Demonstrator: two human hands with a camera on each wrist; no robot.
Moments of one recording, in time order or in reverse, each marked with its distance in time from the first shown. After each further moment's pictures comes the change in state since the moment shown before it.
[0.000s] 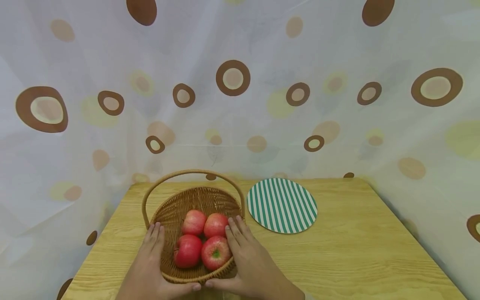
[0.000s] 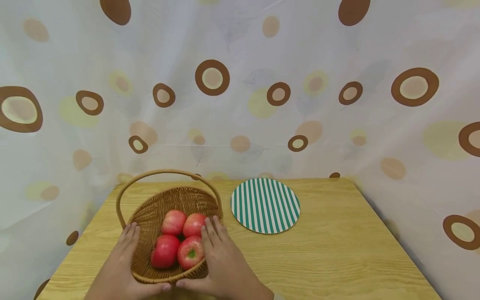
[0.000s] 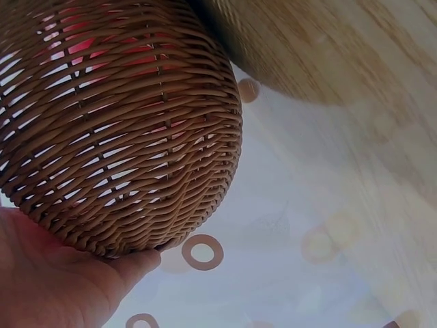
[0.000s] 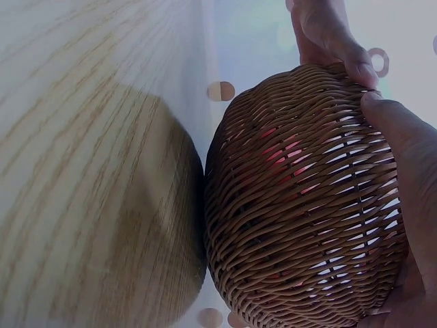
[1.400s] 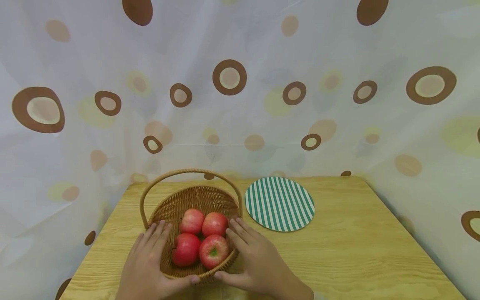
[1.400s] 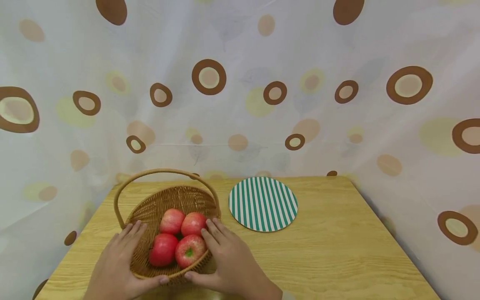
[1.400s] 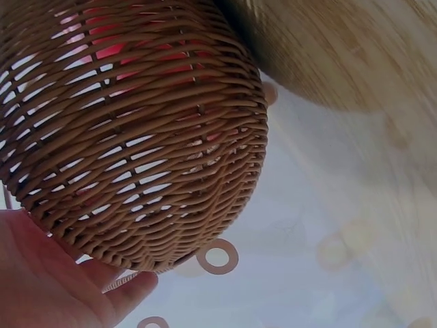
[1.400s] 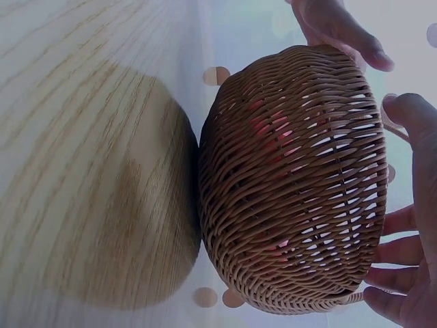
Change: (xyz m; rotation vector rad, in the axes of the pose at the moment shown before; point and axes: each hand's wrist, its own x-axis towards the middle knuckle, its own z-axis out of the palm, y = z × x) left_hand 0.004 0.005 0.003 0.114 0.163 0.088; right_hand -0.009 0.018 -0.008 -0.010 0.249 -0.133
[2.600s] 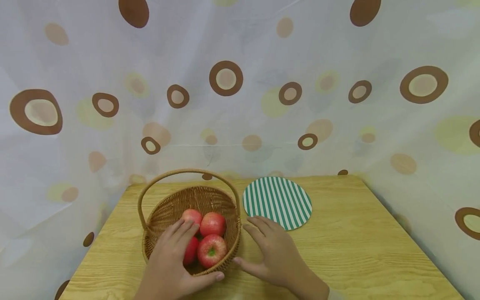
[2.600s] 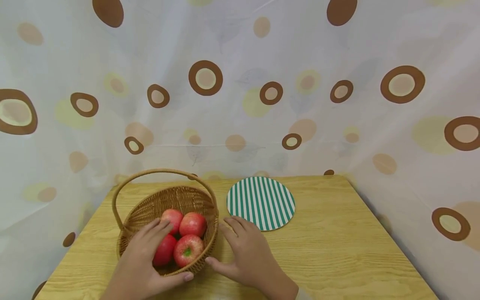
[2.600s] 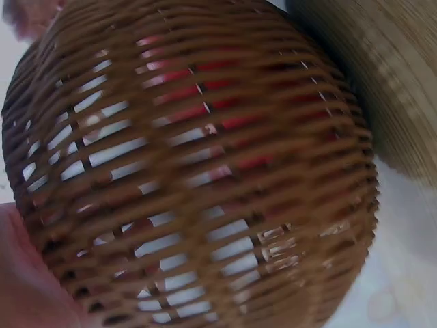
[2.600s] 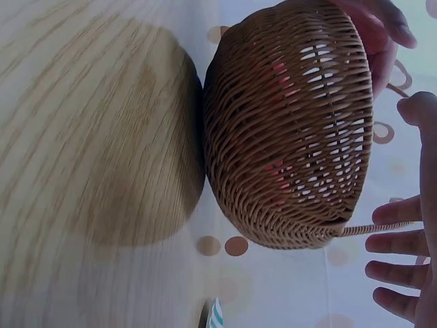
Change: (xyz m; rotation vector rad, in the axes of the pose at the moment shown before) left_hand 0.020 0.049 0.009 -0.135 0.051 0.169; right_hand -0.016 0.032 -0.018 -0.063 0.107 0.038
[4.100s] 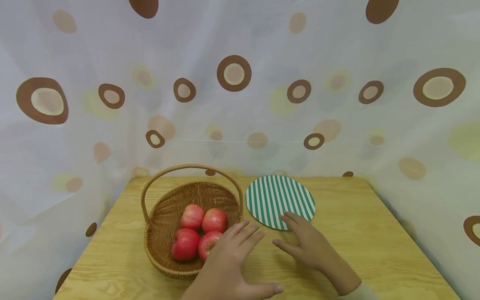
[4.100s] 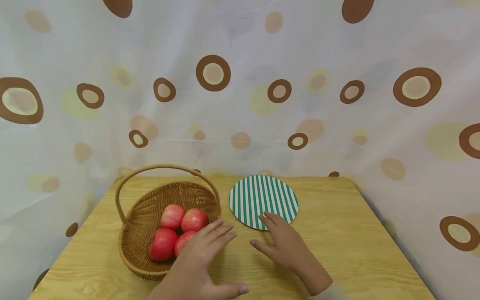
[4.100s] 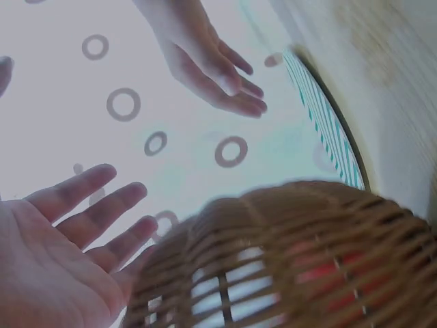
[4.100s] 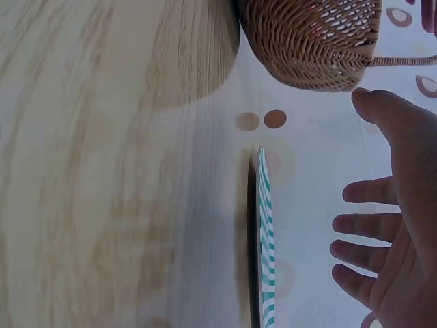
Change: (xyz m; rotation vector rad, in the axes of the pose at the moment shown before) left_hand 0.037 0.087 0.039 -0.231 -0.160 0.192; right_hand -0.044 0.091 -0.008 0.138 -0.372 0.350
